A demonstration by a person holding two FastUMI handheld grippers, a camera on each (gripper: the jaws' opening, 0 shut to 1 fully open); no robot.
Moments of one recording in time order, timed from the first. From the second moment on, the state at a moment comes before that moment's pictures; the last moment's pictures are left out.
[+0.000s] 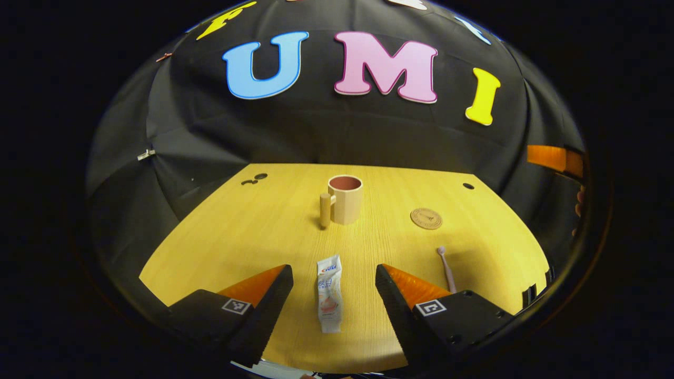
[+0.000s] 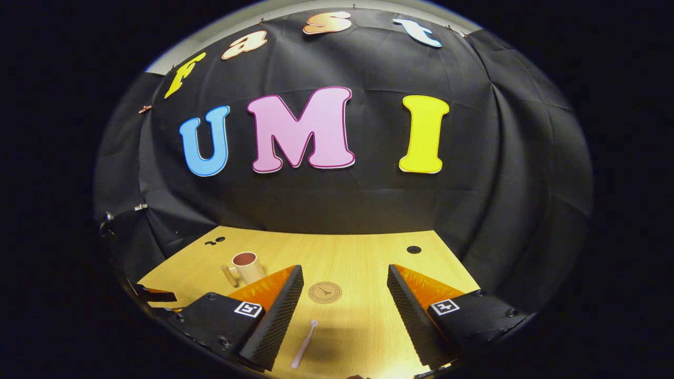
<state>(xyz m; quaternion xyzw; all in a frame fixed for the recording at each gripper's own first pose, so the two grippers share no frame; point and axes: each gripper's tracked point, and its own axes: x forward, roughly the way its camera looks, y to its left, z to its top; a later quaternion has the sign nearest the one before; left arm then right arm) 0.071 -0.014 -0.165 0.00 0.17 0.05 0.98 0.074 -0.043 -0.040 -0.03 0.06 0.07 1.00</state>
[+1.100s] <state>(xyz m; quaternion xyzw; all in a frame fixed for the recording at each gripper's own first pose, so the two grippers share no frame) 0.138 -0.022 -0.266 0.02 0.27 0.03 0.96 0.090 -0.071 -0.095 0.02 0.13 0.05 0.99</state>
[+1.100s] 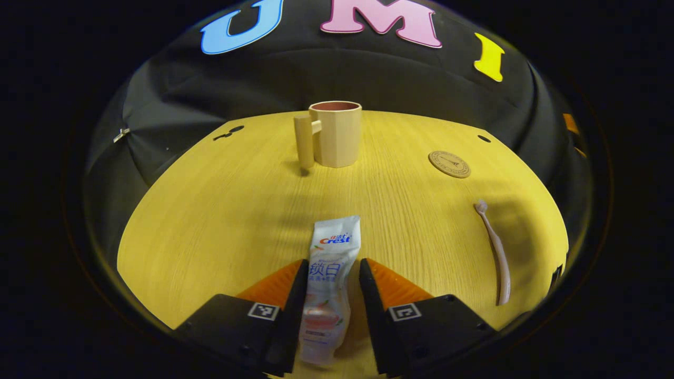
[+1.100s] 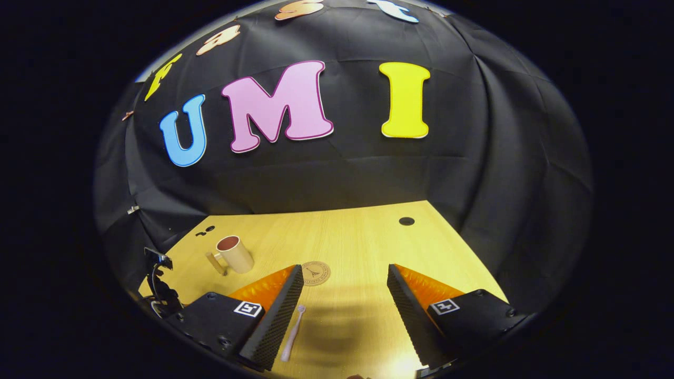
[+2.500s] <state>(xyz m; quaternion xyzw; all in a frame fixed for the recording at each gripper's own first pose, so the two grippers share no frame) -0.001 0.024 -0.231 -0.03 0.28 -0.21 0.94 0.062 0.025 -0.292 -0.02 0.39 -0.04 0.92</state>
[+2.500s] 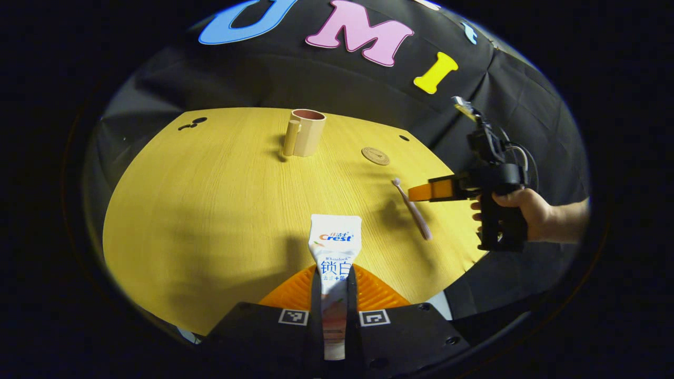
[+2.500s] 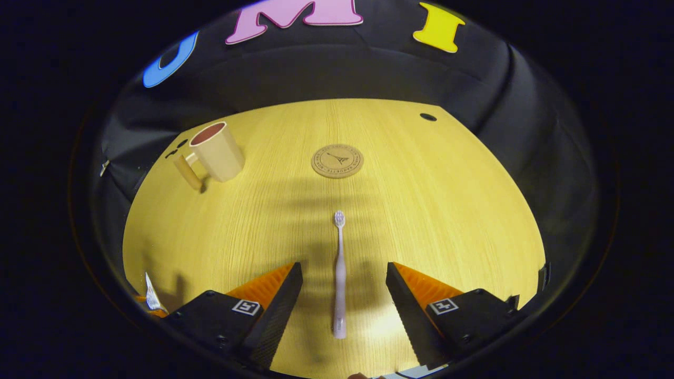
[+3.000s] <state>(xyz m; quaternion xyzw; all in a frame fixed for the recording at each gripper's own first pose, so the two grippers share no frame) -0.008 0.040 -0.227 -0.05 0.28 -0.20 0.94 0.068 0.020 -0.321 0.00 0.44 -0.07 0.90</state>
